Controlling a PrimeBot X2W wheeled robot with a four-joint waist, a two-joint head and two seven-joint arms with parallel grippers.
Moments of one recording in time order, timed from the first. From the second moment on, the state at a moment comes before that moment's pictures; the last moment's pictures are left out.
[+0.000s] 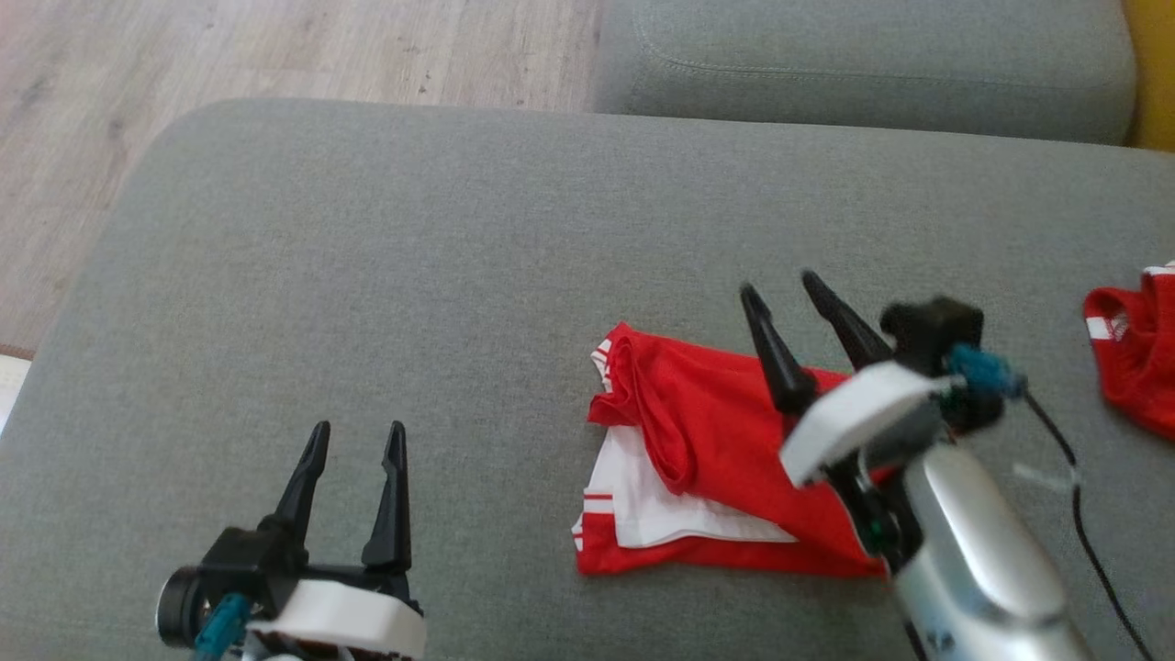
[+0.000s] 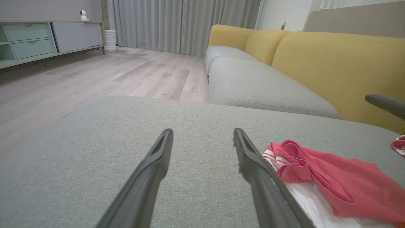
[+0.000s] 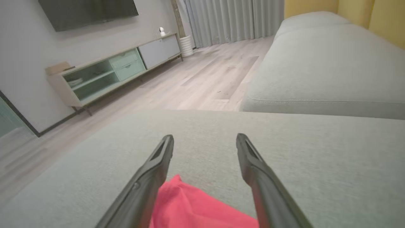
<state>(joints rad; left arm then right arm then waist) -0.05 0.43 -0.62 -0.03 -0.64 0.35 -0.19 -0.36 -0.06 0.30 0.42 0.36 0.12 0.02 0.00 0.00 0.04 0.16</state>
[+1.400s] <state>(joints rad) -0.06 0.43 -0.61 -0.02 -0.65 0.35 -0.21 -0.29 -0.06 0.64 0.52 0.24 0.12 -0.05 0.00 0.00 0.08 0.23</state>
